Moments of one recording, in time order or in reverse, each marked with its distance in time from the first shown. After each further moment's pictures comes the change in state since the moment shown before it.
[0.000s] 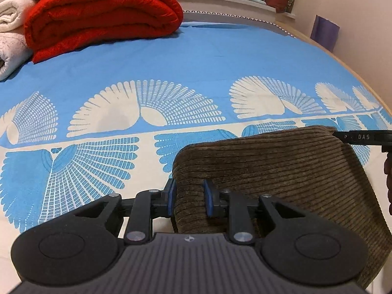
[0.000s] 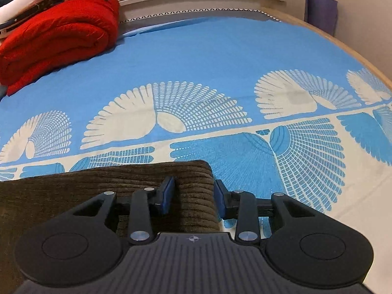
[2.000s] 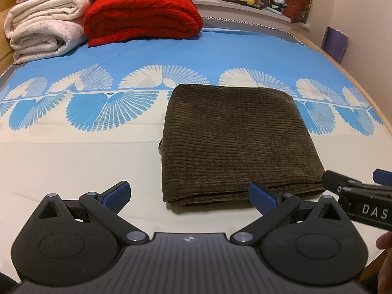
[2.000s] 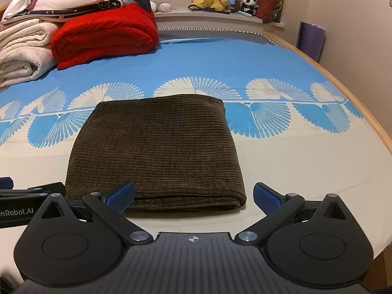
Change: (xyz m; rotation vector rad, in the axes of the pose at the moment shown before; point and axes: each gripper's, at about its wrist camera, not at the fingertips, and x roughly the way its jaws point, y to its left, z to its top) left arm -0.207 -0.099 -0.113 -0.111 0.004 0.139; right arm -0.265 0.055 -0.142 -0.106 -0.047 -0.011
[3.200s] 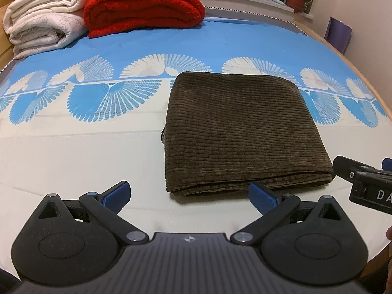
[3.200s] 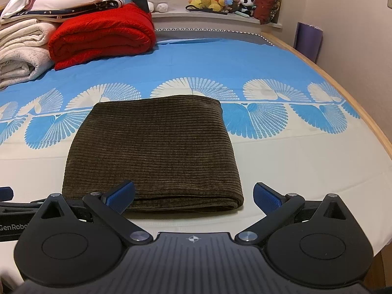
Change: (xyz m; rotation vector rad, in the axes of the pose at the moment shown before) left arm 0.010 0.001 -0.004 -0.004 0.049 0.015; right arm -0.001 0.001 0.001 0.003 -0.006 -0.015
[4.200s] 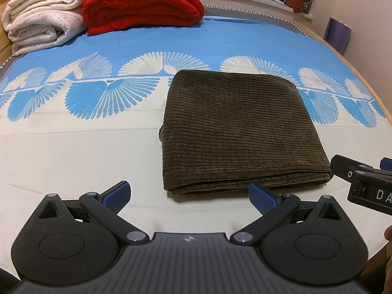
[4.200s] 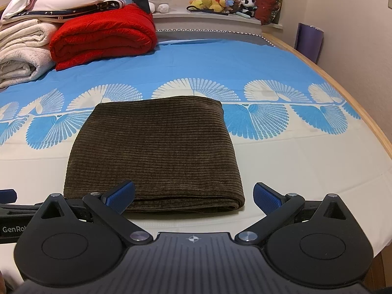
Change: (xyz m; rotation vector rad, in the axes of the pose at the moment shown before) left arm 0.001 0.000 -0.001 -0.005 0.006 -0.012; right arm -0.002 0.003 0.001 -0.002 -0.001 0.003
